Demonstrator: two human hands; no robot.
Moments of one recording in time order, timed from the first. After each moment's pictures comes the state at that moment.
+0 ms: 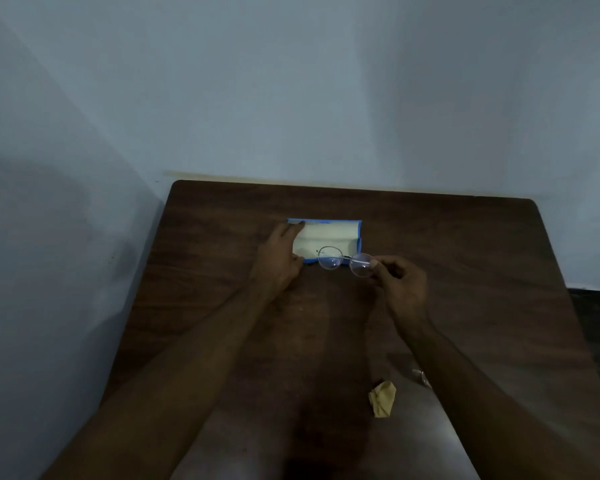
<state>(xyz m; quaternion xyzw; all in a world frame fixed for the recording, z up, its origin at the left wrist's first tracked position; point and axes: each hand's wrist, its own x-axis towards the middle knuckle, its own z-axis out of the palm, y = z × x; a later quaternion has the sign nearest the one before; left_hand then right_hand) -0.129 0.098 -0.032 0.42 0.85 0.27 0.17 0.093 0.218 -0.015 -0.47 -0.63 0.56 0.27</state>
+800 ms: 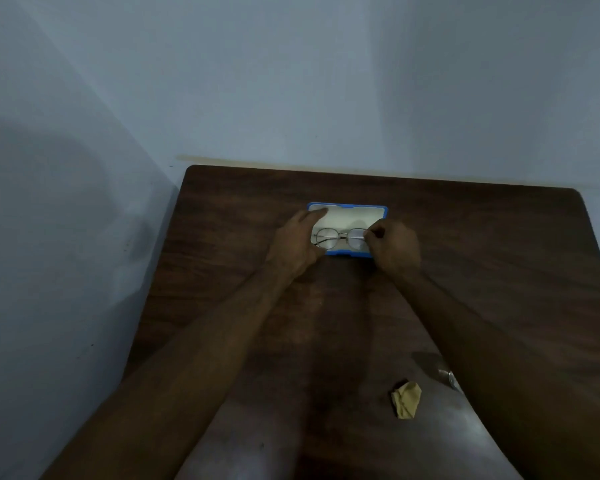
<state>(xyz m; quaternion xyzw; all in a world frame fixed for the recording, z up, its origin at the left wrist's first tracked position) -0.145 0.105 -0.032 0.44 0.84 0.27 0.20 0.008 0.251 -0.027 -0.47 -0.83 0.30 0.02</state>
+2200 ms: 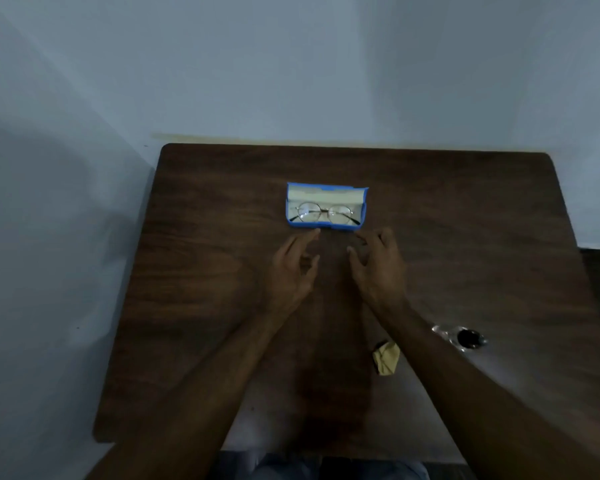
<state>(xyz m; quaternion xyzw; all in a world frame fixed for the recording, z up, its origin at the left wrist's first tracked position) -0.053 0.041 -0.053 0.45 0.79 0.41 0.08 0.086 0.169 -0.024 -0.43 -0.84 0.30 0.16</state>
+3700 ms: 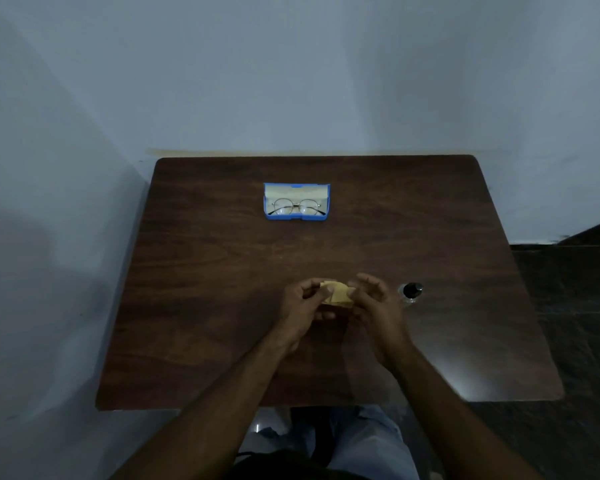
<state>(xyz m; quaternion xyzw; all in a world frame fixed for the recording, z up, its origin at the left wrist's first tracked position) 0.075 -0.001 -0.012 0.10 0.61 0.59 0.52 0.213 0.084 0.009 -0.49 -0.40 0.74 0.25</state>
